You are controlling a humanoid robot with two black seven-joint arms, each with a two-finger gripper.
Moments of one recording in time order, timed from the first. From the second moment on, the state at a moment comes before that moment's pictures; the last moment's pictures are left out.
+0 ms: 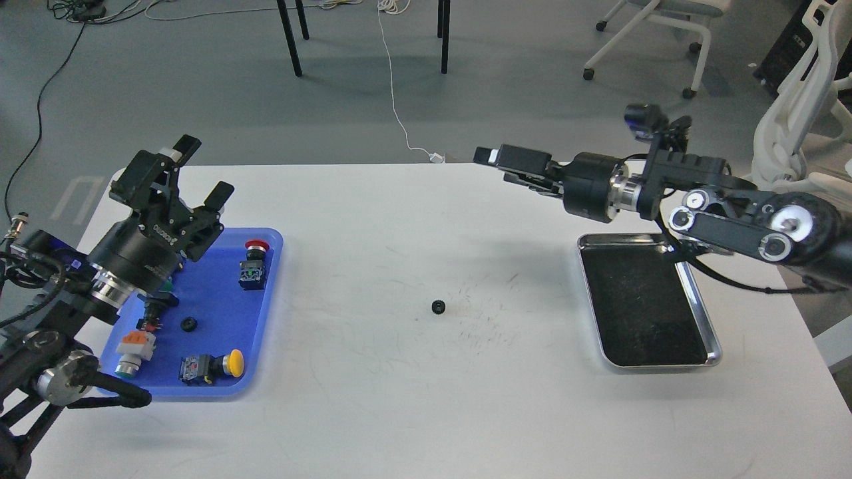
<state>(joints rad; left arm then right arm) -0.17 0.59 -1.12 -1.39 0.83 -0.28 -0.49 1.12 -0.56 -0.07 1.07 -0.59 0.13 0.49</state>
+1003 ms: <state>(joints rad) -0.99 0.18 -0.14 -0.91 2.18 -0.29 -0.49 0.41 -0.65 0.60 1.08 -0.02 0.22 0.49</state>
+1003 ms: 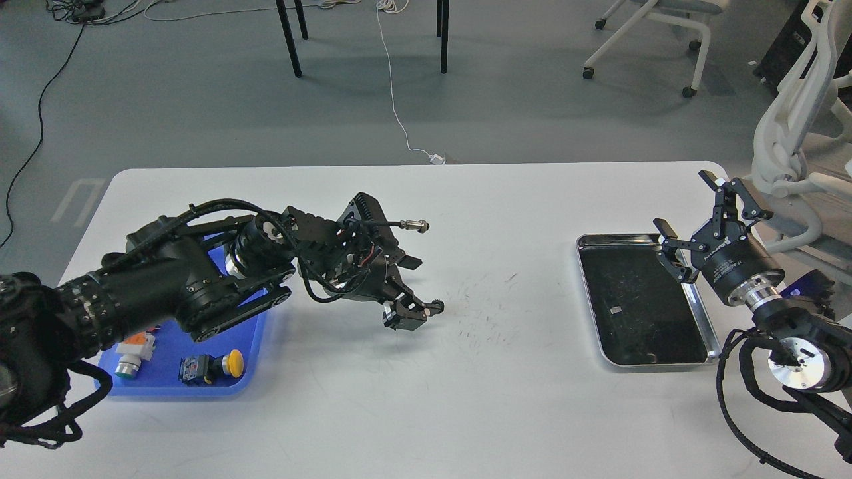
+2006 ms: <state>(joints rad) -0.98 0.06 -0.12 -0.77 2.18 -0.27 -0.49 0.41 -0.65 0.59 1.08 -0.02 0.22 0.49</state>
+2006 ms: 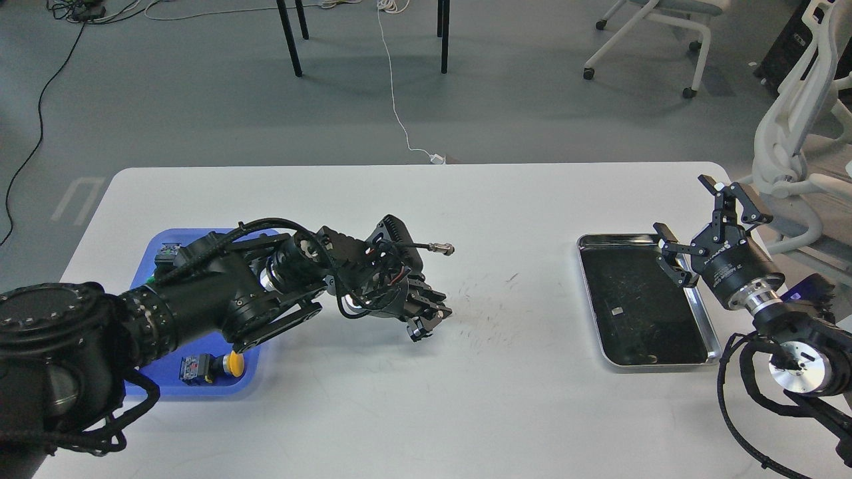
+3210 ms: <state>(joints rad) -0.82 0.79 -0.16 -0.98 1.99 -0.23 -0.49 0.41 -0.63 0.59 1.08 -0.03 0.22 0.49</state>
